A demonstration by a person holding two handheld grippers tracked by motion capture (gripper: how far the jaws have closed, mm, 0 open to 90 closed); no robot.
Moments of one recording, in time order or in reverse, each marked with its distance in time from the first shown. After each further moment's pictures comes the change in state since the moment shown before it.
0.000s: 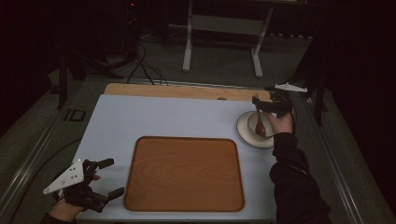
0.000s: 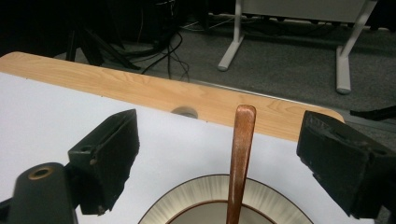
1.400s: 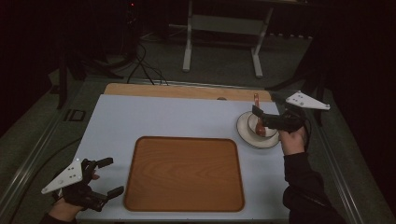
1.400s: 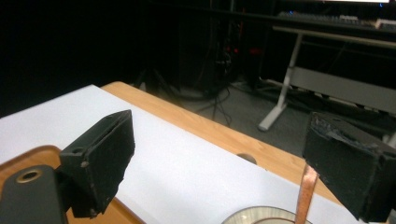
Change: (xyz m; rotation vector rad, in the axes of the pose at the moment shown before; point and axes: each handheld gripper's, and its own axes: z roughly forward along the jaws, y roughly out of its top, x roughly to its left) left arm 0.000 0.002 -0.001 -0.014 0.004 -0.005; right arm 0.060 0.006 -0.105 -0.227 0.206 -0.185
